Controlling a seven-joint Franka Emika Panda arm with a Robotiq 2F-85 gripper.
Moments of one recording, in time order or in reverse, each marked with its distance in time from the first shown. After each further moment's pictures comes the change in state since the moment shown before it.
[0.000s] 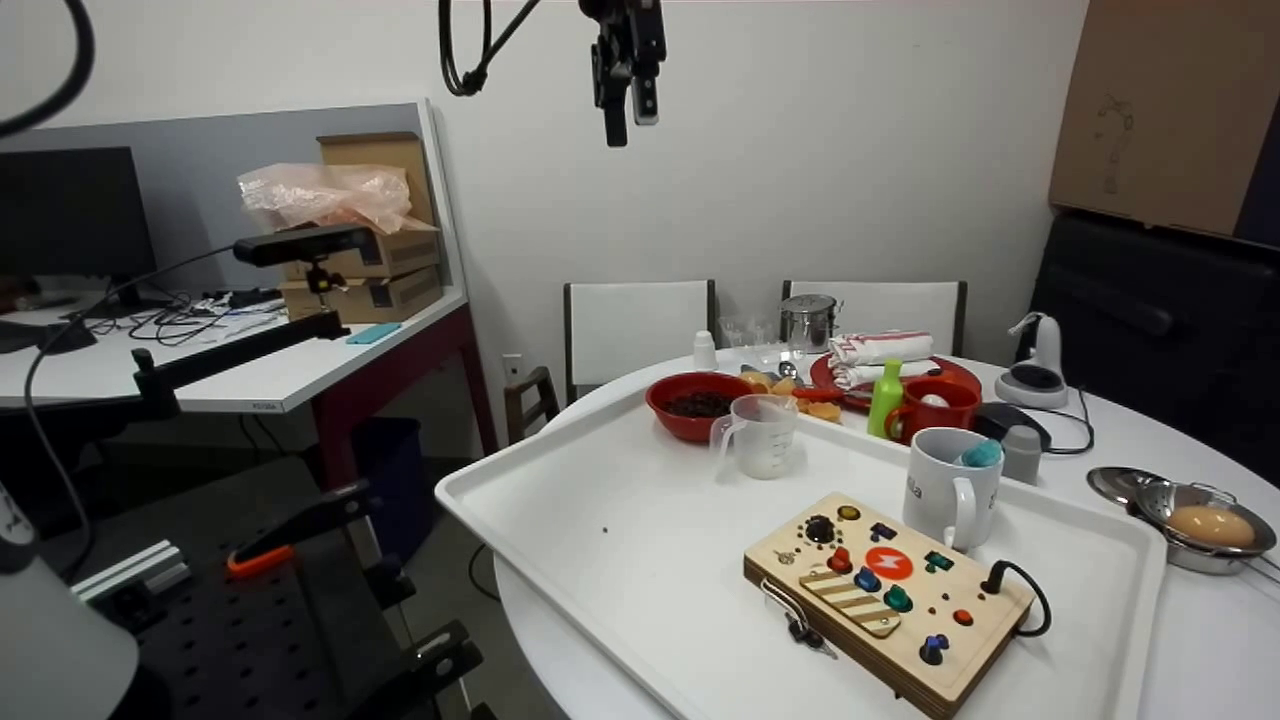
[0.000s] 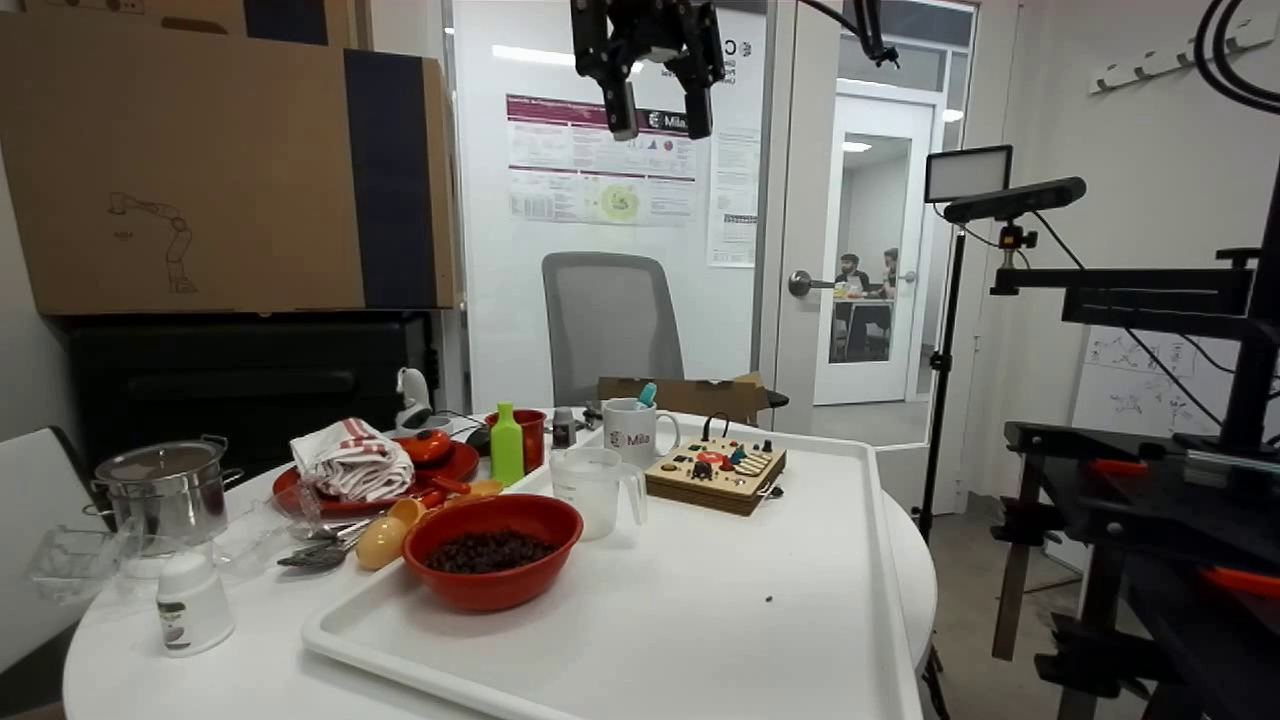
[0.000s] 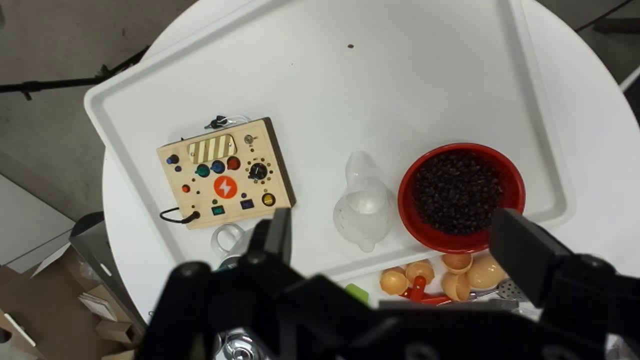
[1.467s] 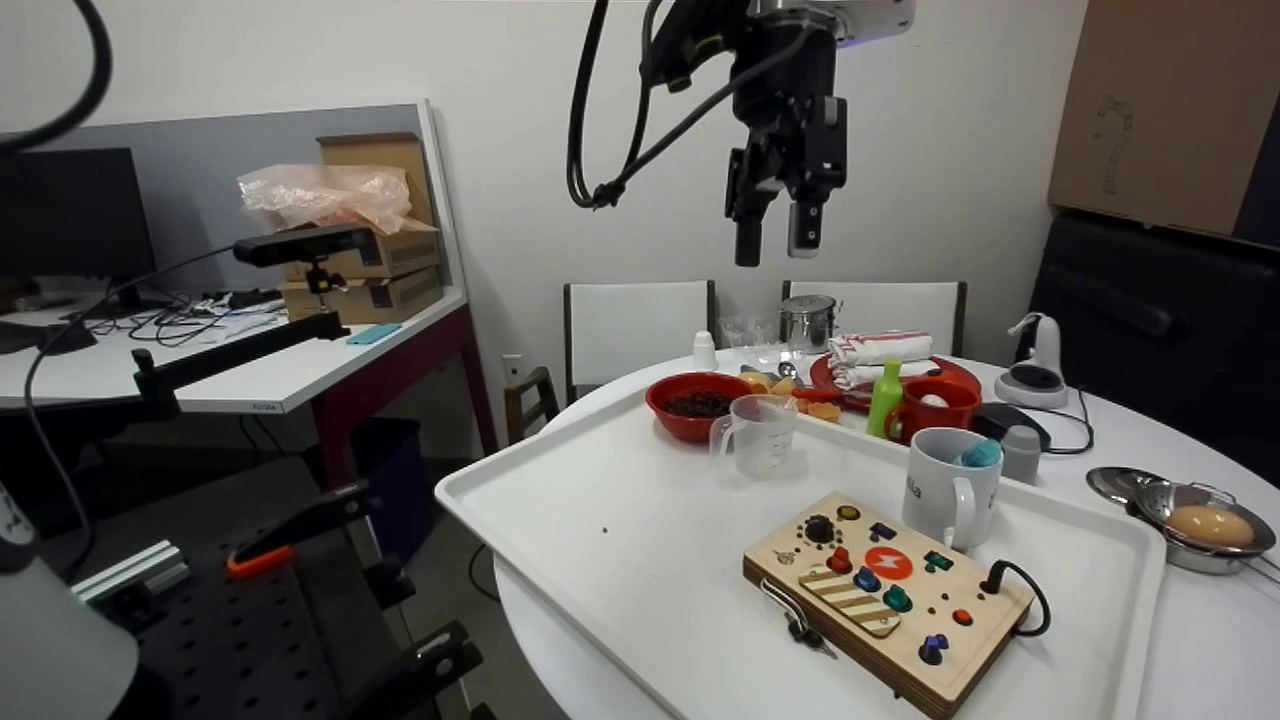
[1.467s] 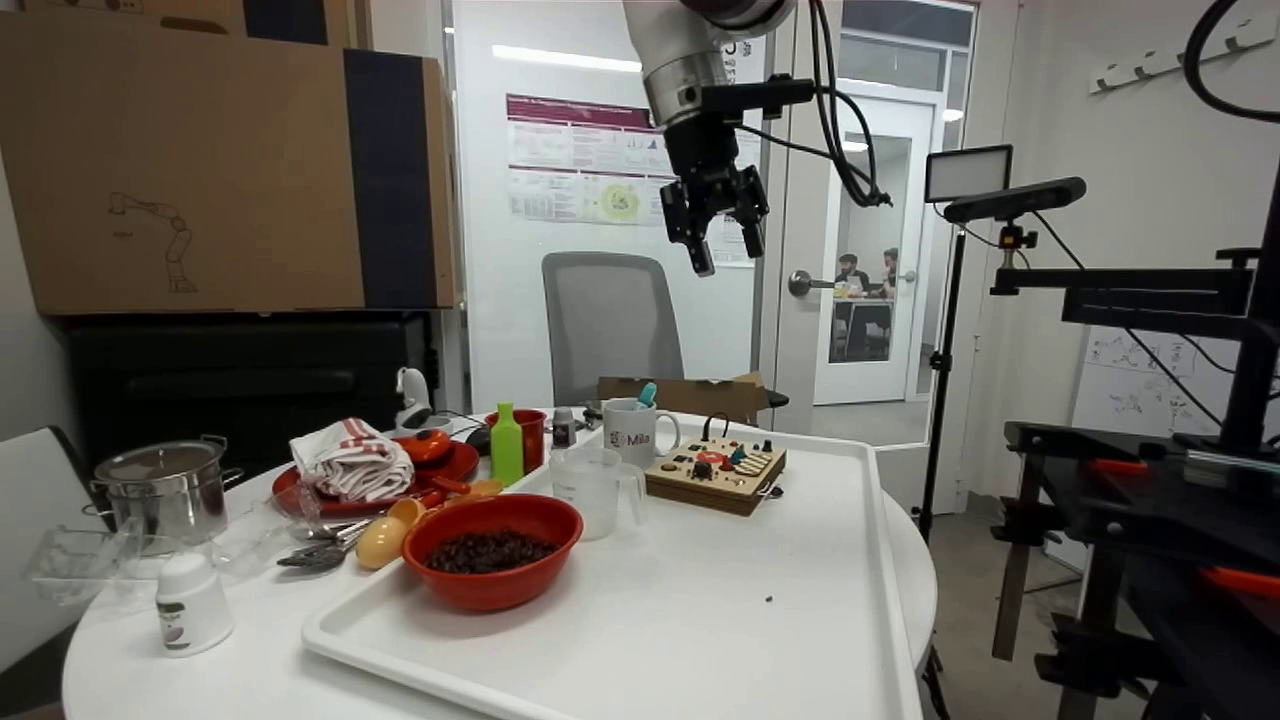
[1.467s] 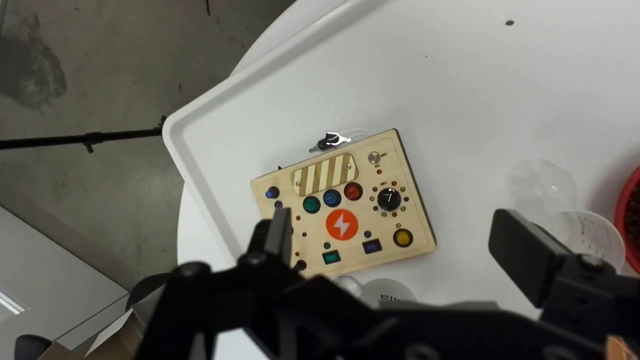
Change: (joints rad) arm -0.131 0.185 -0.203 -0.018 -0.033 0.084 -0.189
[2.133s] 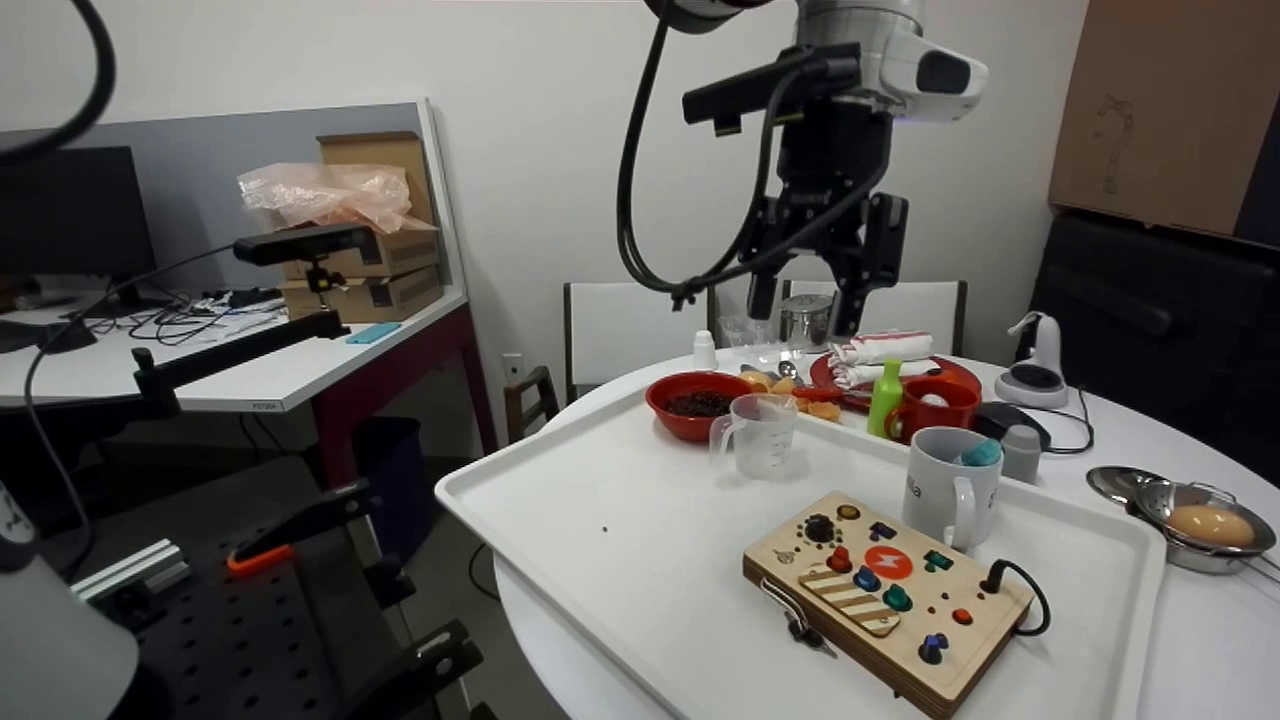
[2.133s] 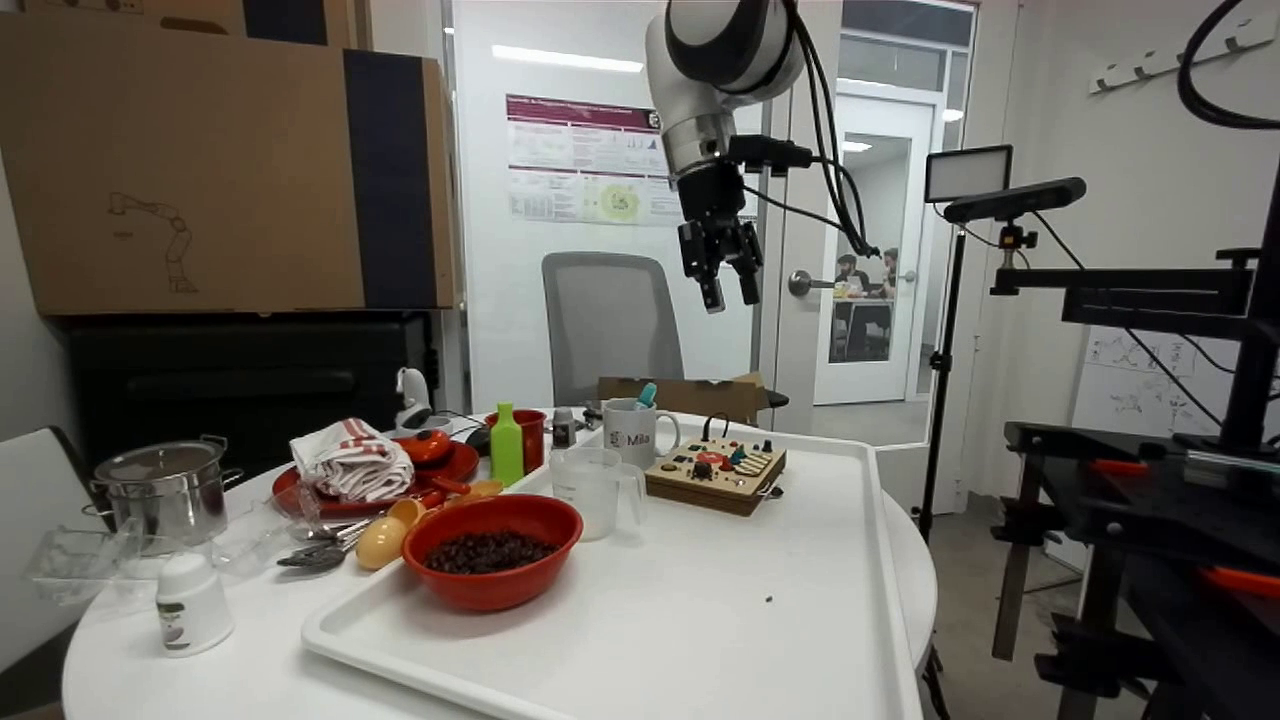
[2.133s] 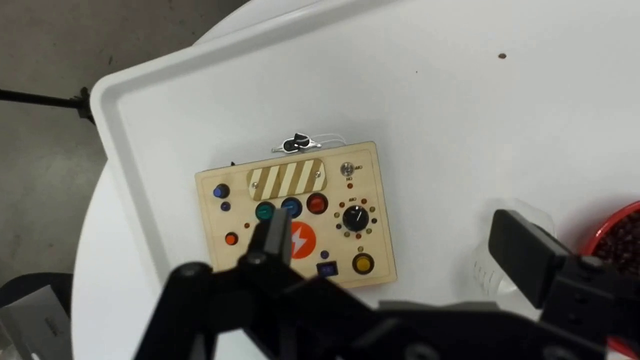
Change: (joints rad) arm -0.095 0.109 -0.008 0.017 0.166 0.082 -0.404
